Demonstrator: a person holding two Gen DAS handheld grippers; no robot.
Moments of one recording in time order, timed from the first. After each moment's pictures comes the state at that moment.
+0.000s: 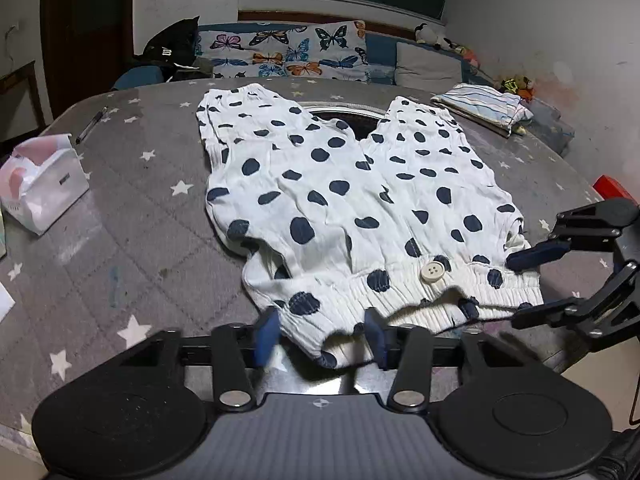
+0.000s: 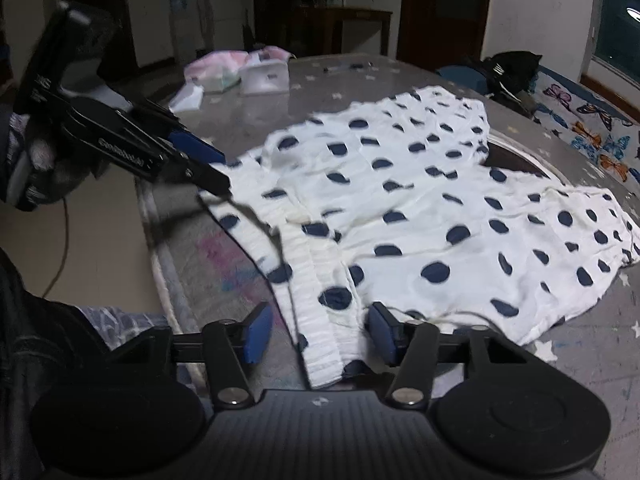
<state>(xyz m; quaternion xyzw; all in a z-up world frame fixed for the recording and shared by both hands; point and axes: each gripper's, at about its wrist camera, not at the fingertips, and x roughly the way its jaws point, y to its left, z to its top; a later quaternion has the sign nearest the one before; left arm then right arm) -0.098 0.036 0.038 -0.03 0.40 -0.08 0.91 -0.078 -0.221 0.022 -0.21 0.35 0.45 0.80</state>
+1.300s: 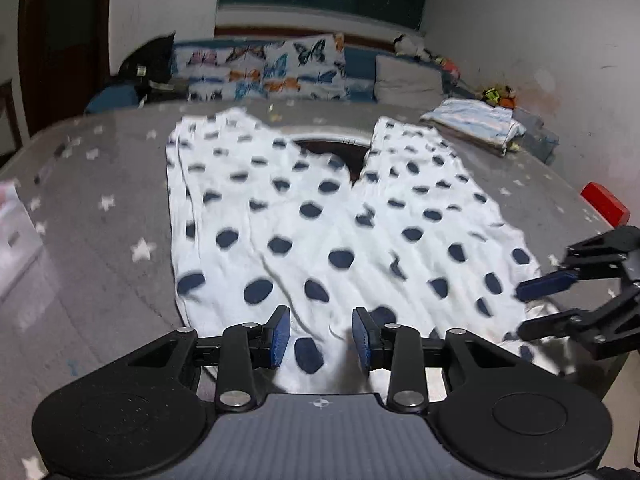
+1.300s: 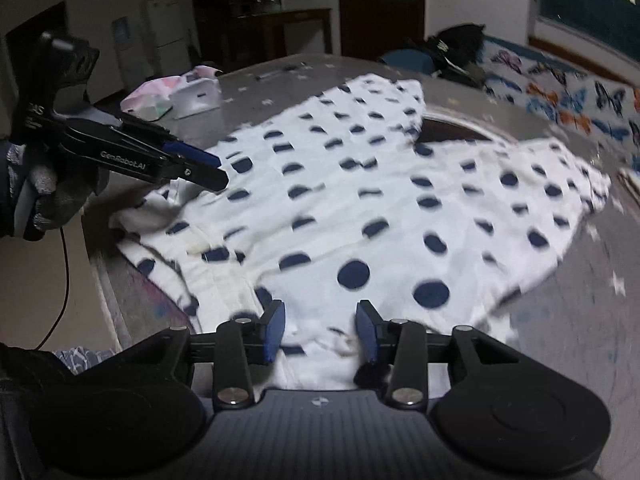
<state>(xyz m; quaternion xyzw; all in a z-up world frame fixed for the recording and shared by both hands) -0.025 0.040 0.028 -0.03 0.38 -0.10 0.92 -0.035 -0.253 0.023 -0.13 0.38 0.40 0.83</state>
